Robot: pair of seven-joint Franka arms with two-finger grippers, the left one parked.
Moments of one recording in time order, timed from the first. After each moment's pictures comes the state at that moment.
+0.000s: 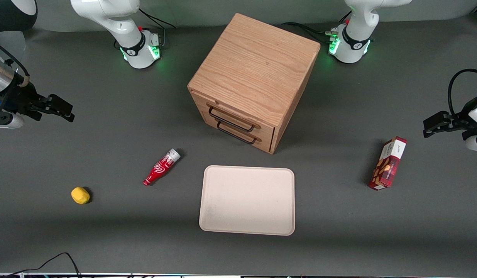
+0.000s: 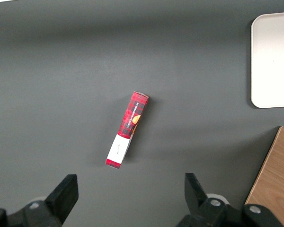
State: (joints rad) arm 0.04 -0.01 0.02 -1.60 -0.03 1.62 0.15
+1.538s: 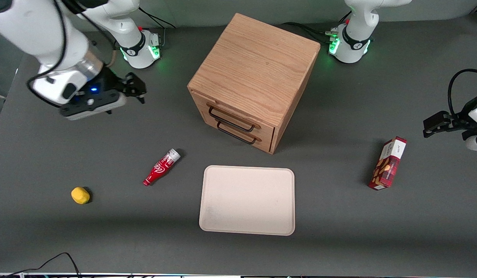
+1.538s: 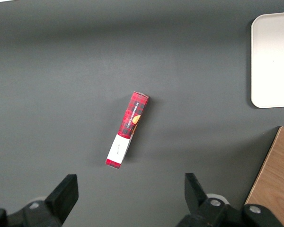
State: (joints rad) arm 0.23 0.10 0.21 -1.45 0.01 1.55 0.12
